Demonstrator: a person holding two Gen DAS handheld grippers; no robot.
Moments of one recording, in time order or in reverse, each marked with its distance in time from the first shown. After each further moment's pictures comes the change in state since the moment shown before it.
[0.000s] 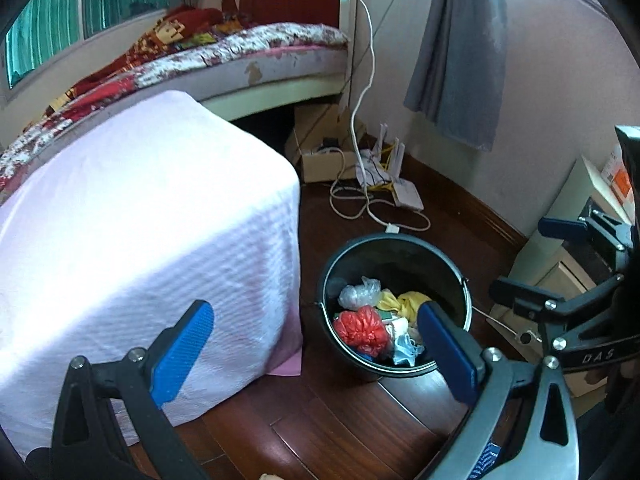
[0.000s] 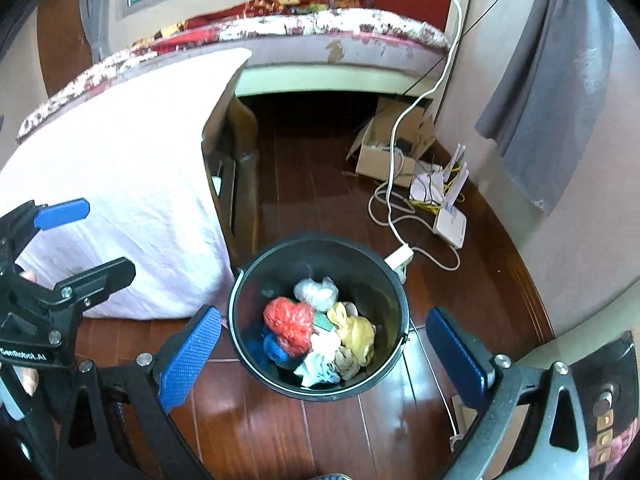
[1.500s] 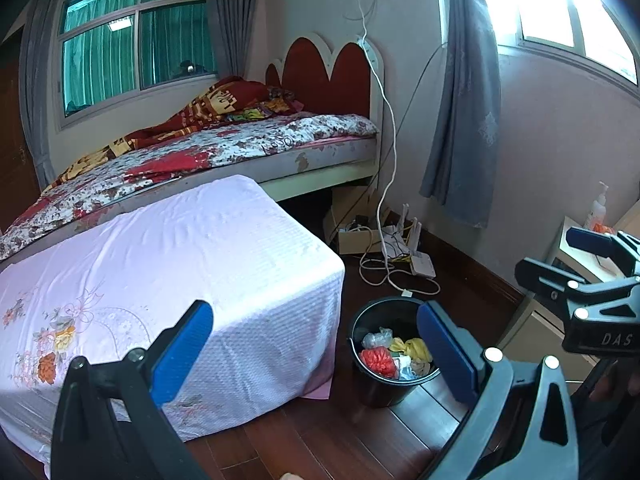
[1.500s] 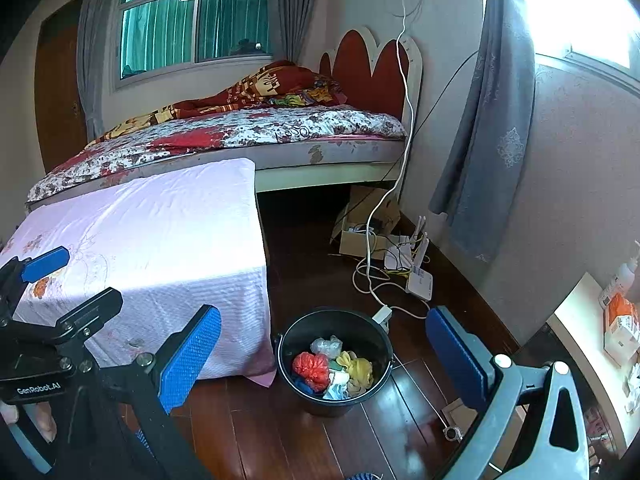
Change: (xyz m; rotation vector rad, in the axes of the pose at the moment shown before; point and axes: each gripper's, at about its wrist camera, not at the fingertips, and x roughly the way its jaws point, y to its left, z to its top) left arm -0.166 0.017 -0.004 -0.052 -0.256 0.114; right arm -0.197 0.058 0.009 0.089 -0.274 -0.090
